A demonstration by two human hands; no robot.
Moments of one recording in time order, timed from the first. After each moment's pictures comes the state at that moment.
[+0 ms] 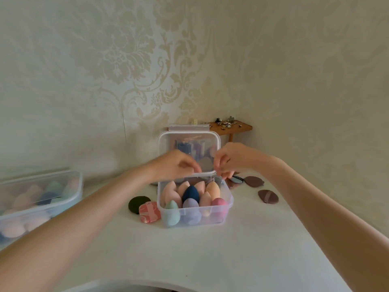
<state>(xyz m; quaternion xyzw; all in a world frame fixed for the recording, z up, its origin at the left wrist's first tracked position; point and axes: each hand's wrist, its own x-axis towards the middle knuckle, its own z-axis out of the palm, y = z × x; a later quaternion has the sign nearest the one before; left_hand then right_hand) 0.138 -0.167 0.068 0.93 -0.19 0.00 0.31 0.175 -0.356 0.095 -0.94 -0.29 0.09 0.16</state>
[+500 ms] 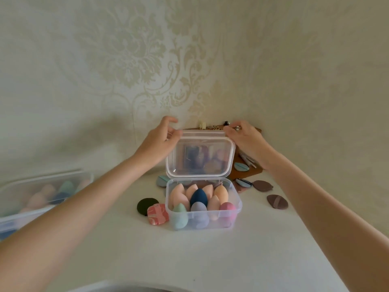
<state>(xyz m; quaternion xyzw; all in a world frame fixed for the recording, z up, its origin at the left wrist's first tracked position) 0.138 -0.139 0.095 0.89 -0.06 0.24 0.38 0.193 -0.342 0.112 -0.89 -0.14 -0.10 0.42</state>
